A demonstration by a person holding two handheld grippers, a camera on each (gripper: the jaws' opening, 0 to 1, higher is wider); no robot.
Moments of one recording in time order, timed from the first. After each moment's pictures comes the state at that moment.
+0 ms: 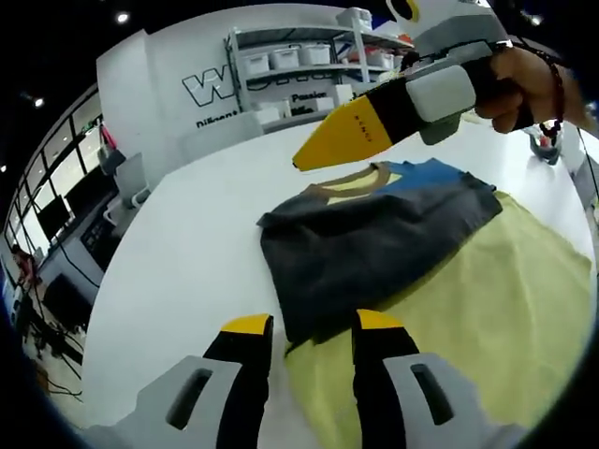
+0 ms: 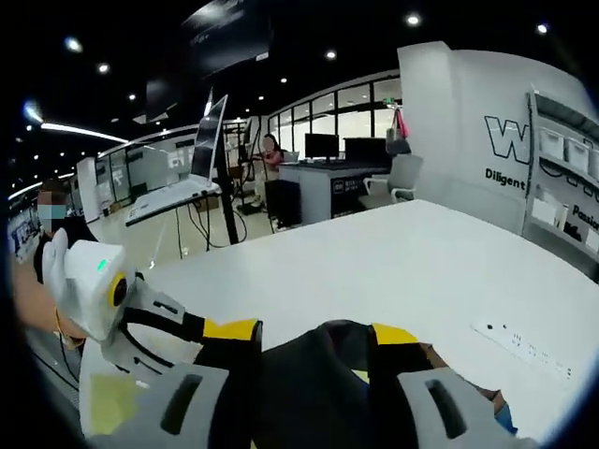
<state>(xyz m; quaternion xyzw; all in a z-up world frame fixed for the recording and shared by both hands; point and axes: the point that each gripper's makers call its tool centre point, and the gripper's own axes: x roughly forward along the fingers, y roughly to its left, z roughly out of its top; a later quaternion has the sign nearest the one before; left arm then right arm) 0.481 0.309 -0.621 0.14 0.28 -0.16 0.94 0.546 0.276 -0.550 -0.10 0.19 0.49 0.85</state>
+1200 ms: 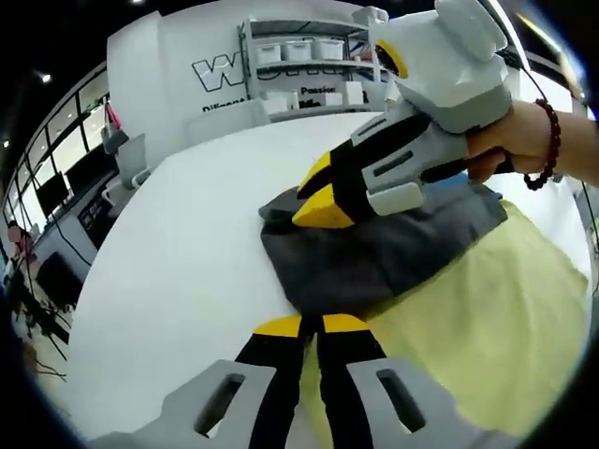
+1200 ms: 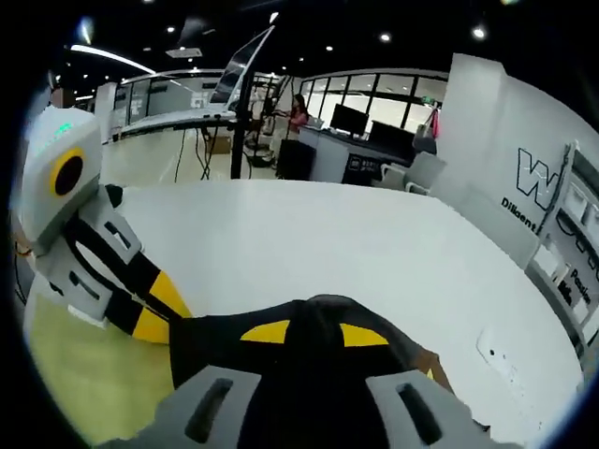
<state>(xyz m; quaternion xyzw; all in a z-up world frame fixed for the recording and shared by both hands) 0.483 0.312 -0.634 0.11 0.30 -0.15 0.94 0.555 0.290 -0.604 -0.26 0.17 0.50 0.81</state>
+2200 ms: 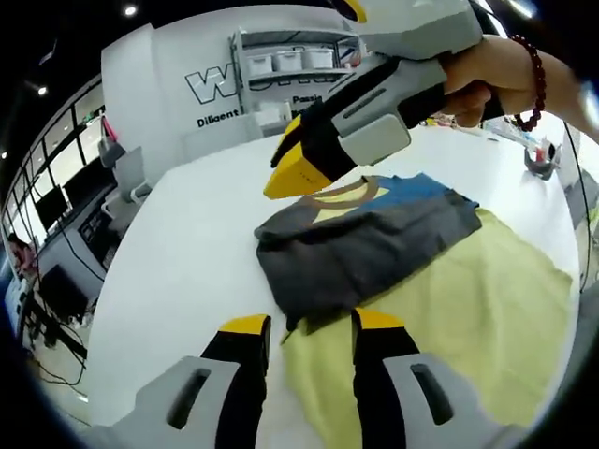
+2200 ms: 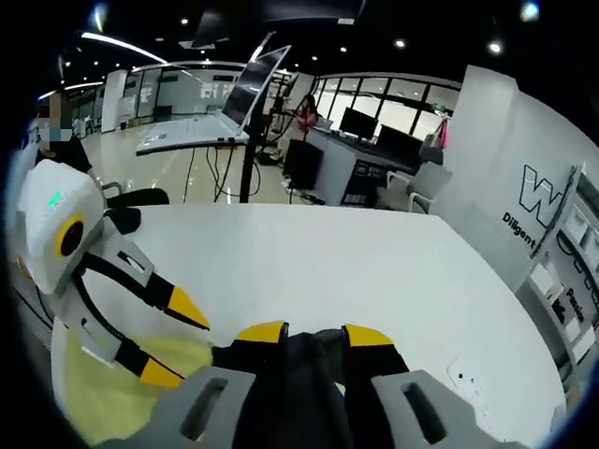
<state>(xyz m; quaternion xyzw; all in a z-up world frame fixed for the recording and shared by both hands) 0.457 0.308 -0.600 0.12 0.29 -0.16 0.94 0.537 0.295 -0.553 -0.28 0.19 0.51 0.79</state>
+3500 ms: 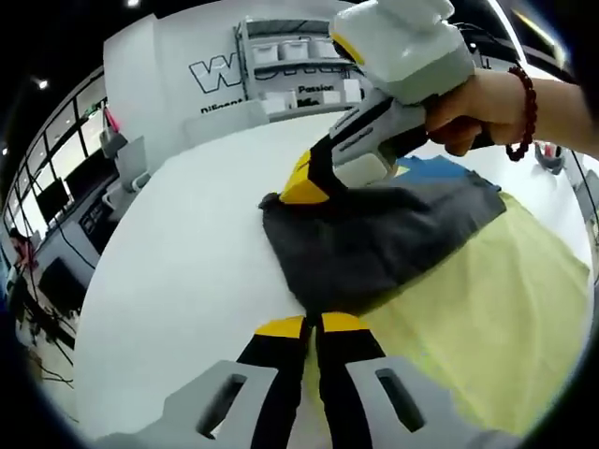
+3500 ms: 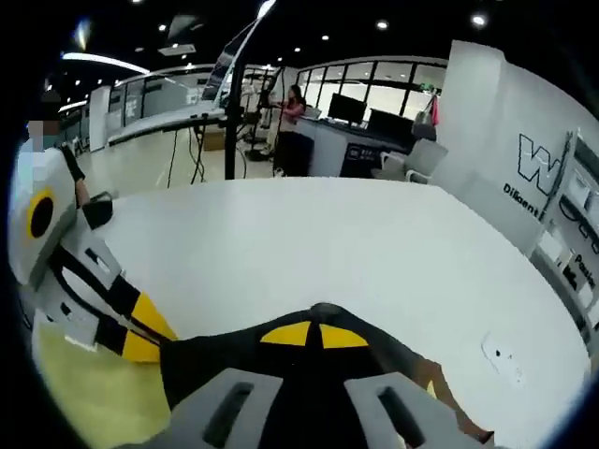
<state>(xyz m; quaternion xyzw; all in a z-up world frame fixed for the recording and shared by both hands) 0.478 0.319 -0.631 0.13 0.30 -0.15 0.93 0.584 0.297 -0.594 -0.15 0.23 0.46 0.85</state>
